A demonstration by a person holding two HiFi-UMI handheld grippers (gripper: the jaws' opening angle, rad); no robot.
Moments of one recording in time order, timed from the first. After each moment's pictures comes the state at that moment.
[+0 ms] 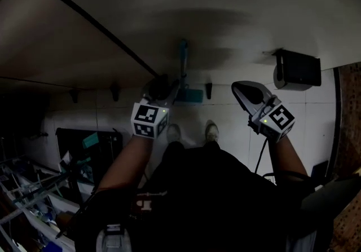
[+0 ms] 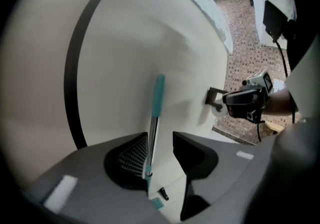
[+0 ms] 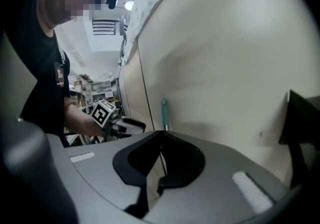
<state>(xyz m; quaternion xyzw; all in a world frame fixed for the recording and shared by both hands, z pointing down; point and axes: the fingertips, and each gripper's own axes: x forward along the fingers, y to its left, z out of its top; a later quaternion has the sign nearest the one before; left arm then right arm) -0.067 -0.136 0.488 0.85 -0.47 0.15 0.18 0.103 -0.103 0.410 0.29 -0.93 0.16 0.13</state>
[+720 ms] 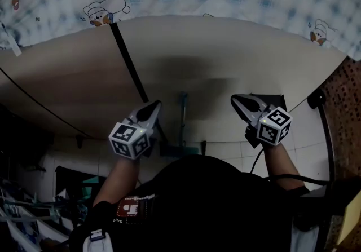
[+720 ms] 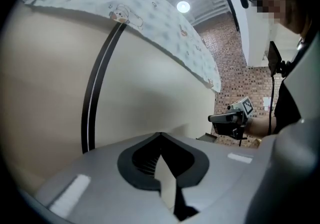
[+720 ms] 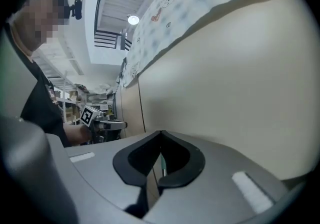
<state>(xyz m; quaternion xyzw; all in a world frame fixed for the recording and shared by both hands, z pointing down) -0.108 -0.137 0.281 0.88 -0.46 0.01 0.12 0.120 -0.136 0.251 0.33 -0.94 0.12 0.06</state>
